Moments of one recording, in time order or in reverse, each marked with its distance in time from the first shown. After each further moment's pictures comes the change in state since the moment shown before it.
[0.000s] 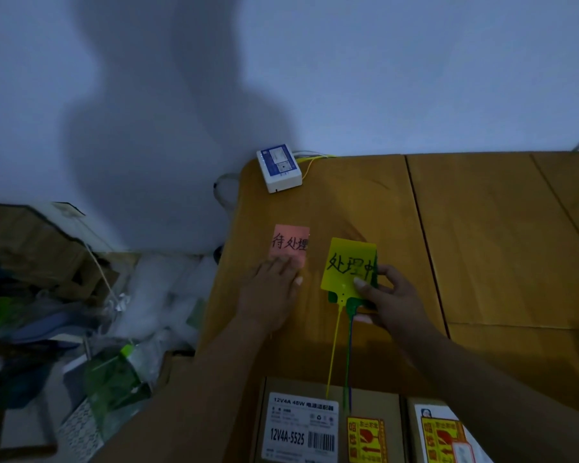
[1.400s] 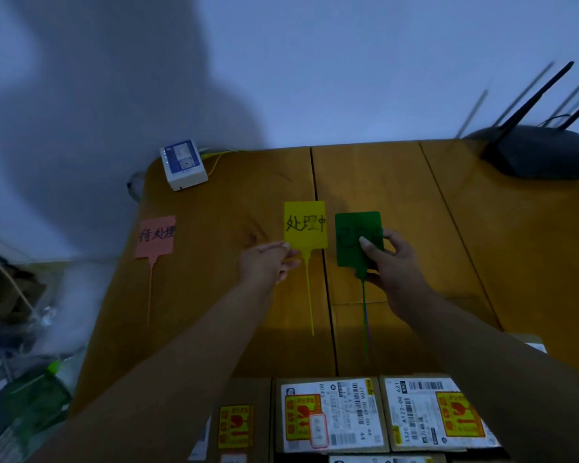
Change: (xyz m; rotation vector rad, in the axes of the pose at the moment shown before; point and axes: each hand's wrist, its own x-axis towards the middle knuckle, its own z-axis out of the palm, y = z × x) left_hand 0.062 0.213 -0.035 -1.559 -0.167 -0.824; right_hand 0.009 -0.069 -0.179 0.013 0.199 -0.085
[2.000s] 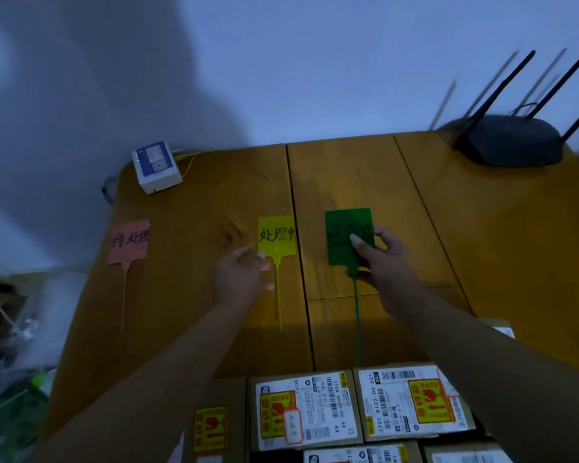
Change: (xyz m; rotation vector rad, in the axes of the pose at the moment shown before) left_hand 0.009 -0.033 -0.002 0.295 0.145 0.226; right_hand -0.009 -0.006 -0.029 0.024 0.020 0.001
